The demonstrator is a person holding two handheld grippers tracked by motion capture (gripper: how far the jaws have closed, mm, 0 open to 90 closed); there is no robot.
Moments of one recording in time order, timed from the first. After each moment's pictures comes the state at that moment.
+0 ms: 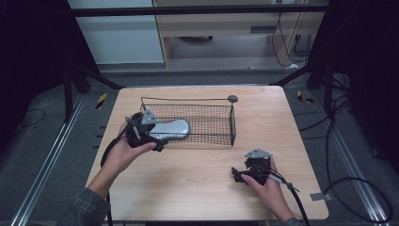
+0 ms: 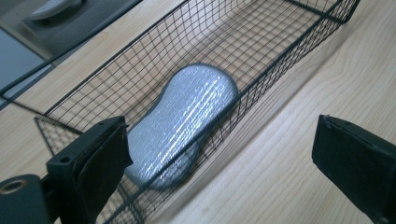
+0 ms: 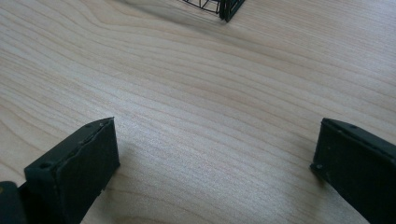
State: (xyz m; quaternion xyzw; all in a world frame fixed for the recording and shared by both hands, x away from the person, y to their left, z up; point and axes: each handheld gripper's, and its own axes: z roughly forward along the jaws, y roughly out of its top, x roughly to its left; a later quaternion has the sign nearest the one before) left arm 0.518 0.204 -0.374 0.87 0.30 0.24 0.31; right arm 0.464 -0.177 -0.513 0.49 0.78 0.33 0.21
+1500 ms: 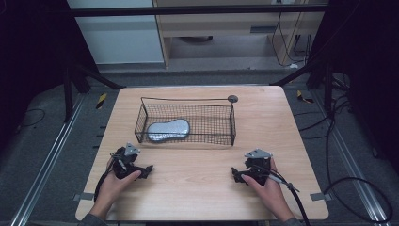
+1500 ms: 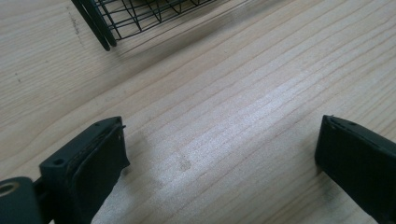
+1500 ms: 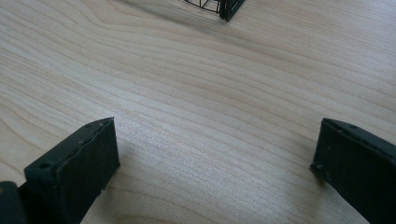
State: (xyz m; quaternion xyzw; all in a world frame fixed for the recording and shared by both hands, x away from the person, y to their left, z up) left arm 0.490 0.275 -0.500 0.83 0.43 0.19 0.29; right arm 0.464 -0.177 -0.513 0.49 0.78 0.33 0.21
